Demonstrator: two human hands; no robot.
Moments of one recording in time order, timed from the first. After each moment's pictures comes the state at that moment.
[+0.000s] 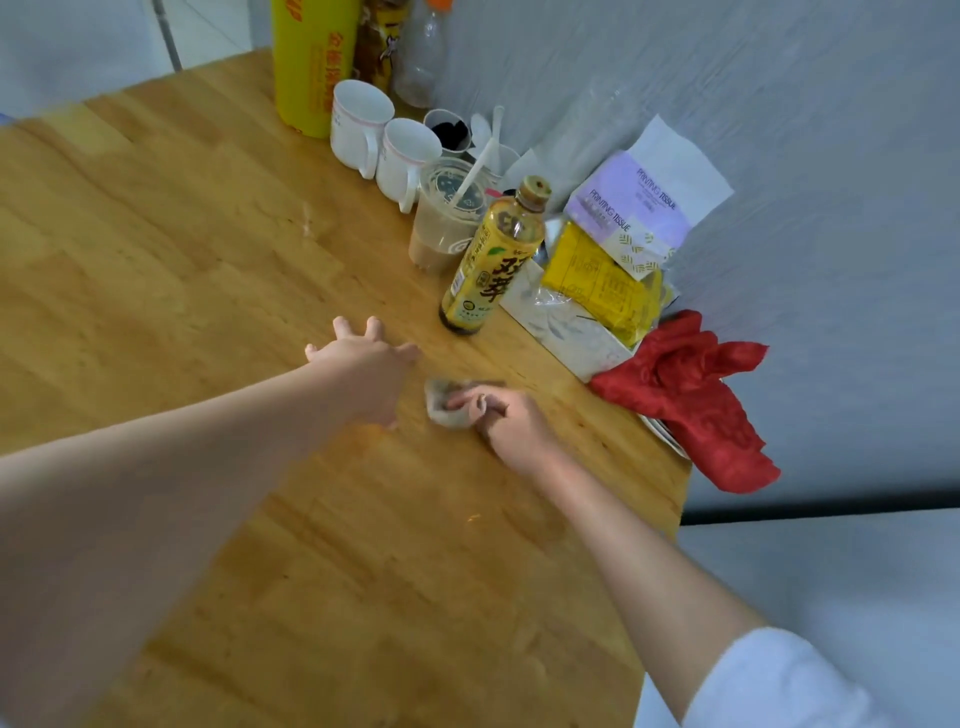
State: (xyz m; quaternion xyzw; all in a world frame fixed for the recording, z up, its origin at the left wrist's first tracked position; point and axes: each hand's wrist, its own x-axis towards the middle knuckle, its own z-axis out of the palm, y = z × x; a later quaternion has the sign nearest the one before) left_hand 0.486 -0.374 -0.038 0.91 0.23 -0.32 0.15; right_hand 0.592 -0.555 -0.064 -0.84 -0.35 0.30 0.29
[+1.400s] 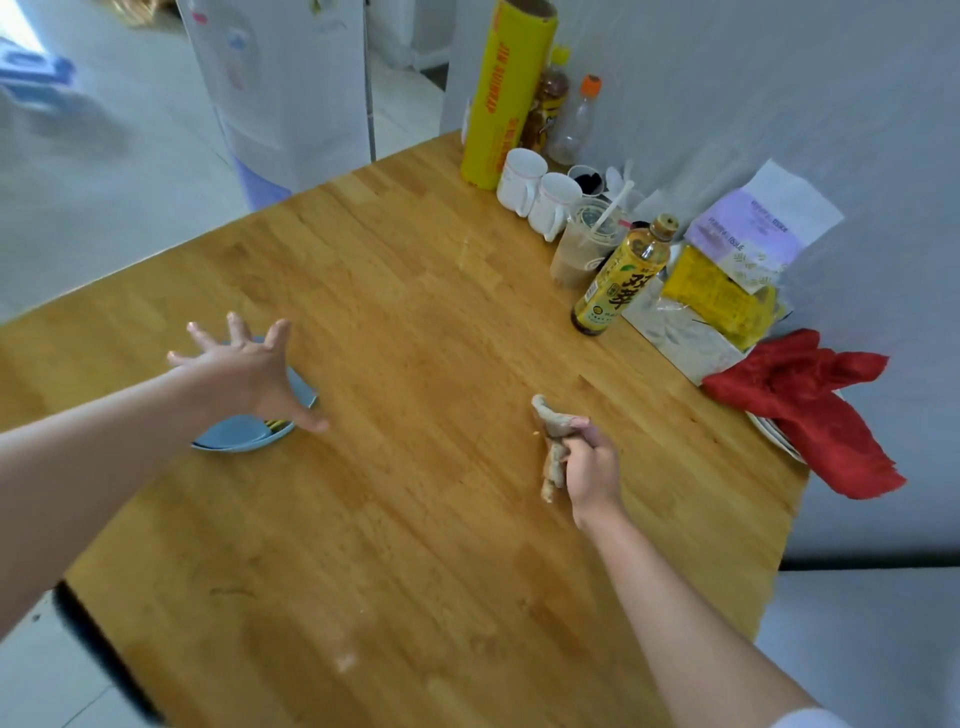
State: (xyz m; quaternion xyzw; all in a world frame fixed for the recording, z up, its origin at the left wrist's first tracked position) left_hand 0.204 -0.302 0.006 0.78 0.54 -0.28 0.17; right_hand 0.446 -0.575 -0.067 -0.77 -0.11 0.28 0.56
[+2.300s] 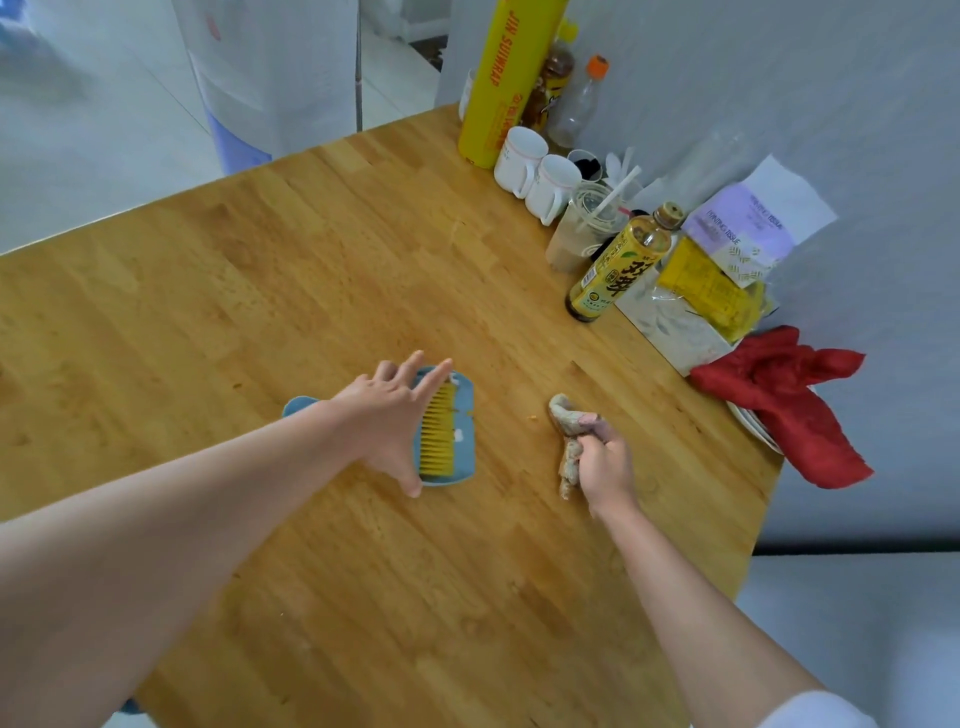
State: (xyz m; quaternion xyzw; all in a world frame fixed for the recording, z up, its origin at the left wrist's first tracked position) left_hand 0.265 -0.391 -0.033 0.94 0.22 -0.22 0.16; right_hand 0.465 -0.596 -0.070 -0.85 -0.11 0.22 0.47
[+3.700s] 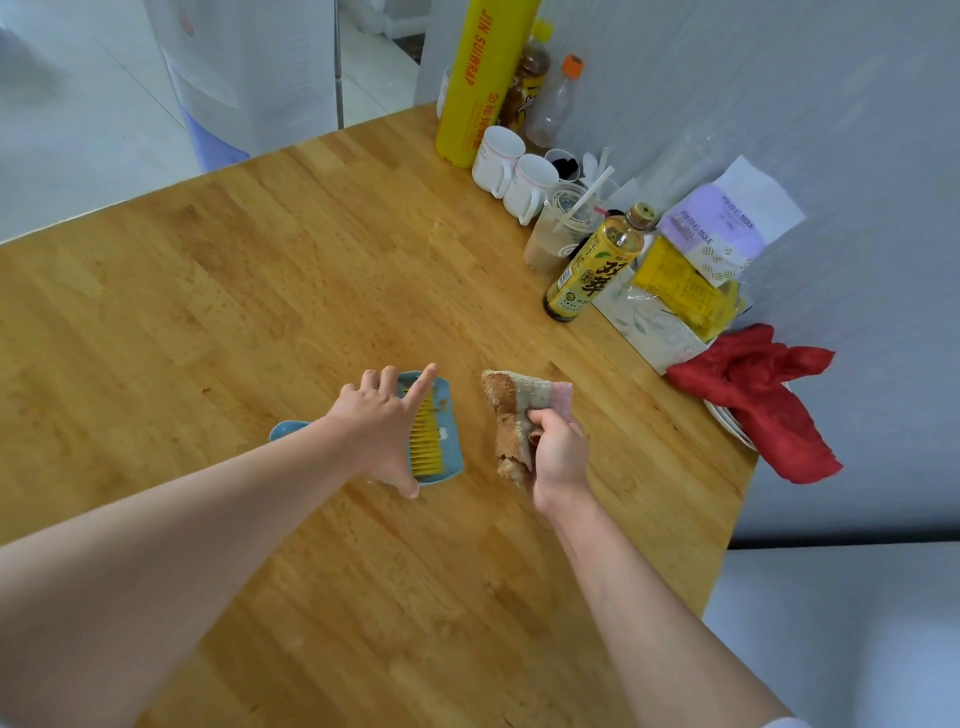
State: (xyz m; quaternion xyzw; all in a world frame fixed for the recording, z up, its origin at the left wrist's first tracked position) left_hand 0.285 -0.412 -0.041 0.93 0.27 -0.23 0.11; right_hand 0.428 -0.562 -0.039 -0.71 0.04 0.32 0.63
